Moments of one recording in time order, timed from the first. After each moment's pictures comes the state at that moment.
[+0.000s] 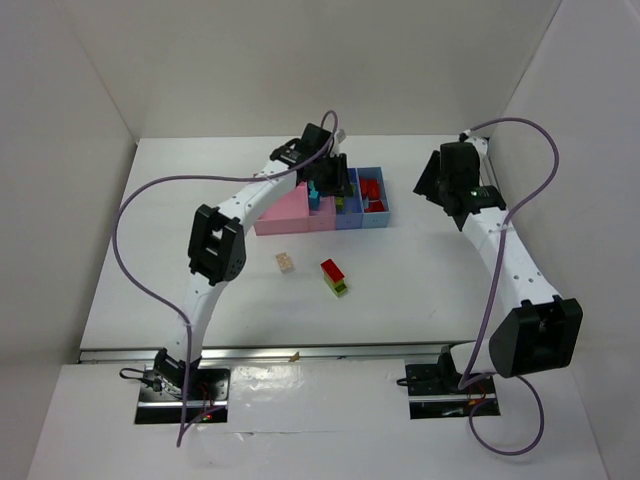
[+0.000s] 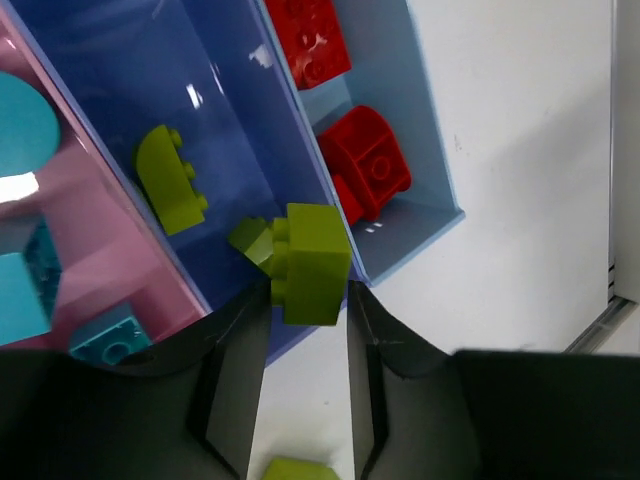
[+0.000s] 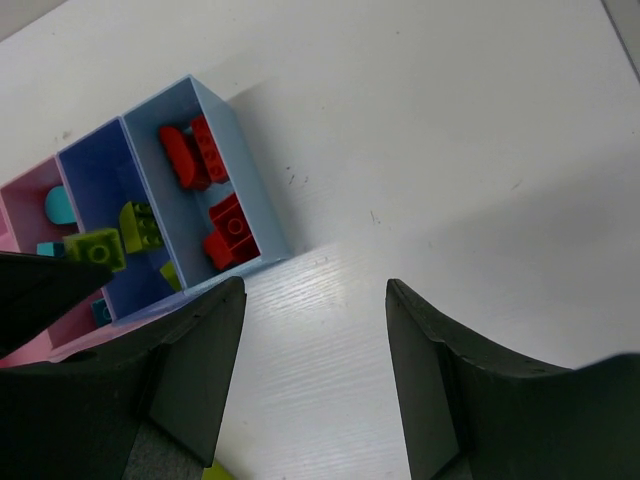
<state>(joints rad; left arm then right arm) -0.52 2.36 2.25 -0.67 0.31 -0.49 0.13 1.35 1.24 -0.52 0.27 0.49</state>
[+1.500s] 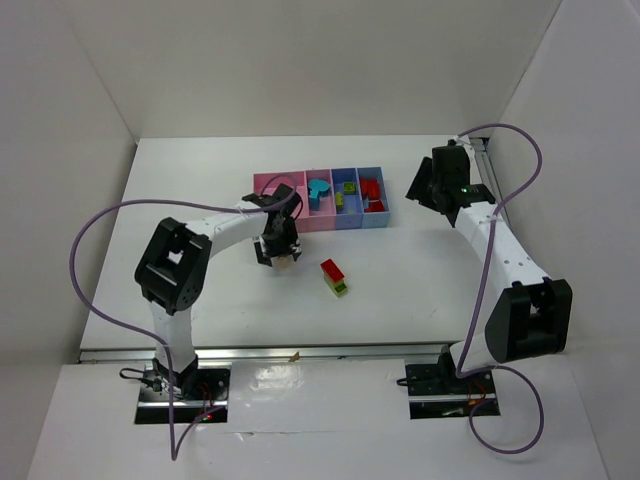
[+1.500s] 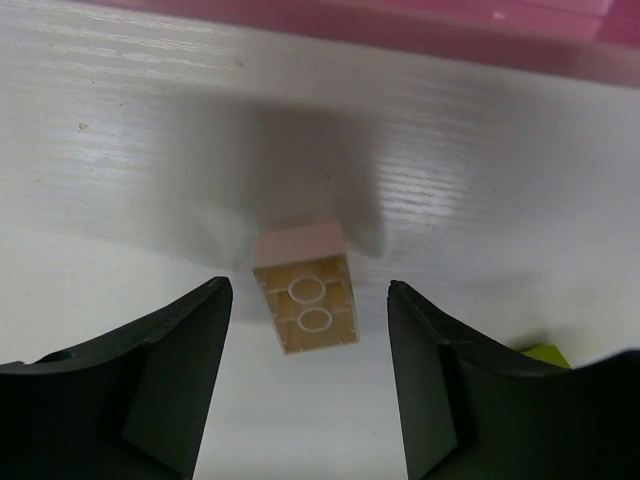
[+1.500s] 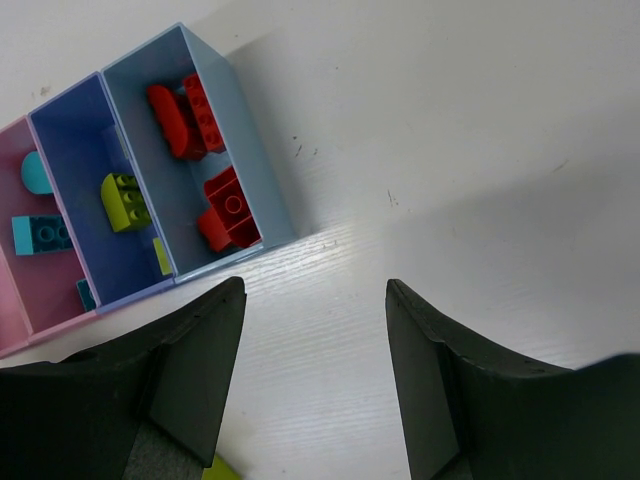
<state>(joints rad) -0.53 1.90 1.35 -0.75 -0.10 -0.78 0.14 1.43 1.22 -0.49 0.20 0.49</state>
